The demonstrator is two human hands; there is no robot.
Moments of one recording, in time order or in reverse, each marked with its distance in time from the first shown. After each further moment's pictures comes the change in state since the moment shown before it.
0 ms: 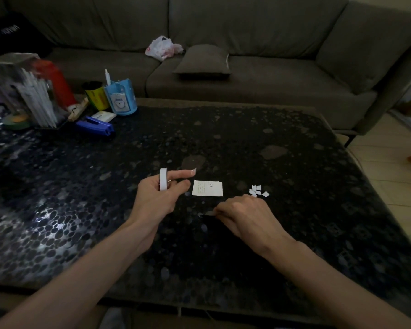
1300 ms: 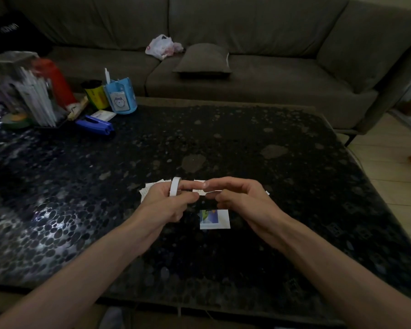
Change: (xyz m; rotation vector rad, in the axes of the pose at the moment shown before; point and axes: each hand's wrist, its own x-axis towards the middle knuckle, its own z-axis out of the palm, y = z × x) left_hand -0.001 -0.006 -0.003 -0.018 -0.297 -0.104; right_hand 0.020 -0.009 -0.022 1.308 -0.035 0.465
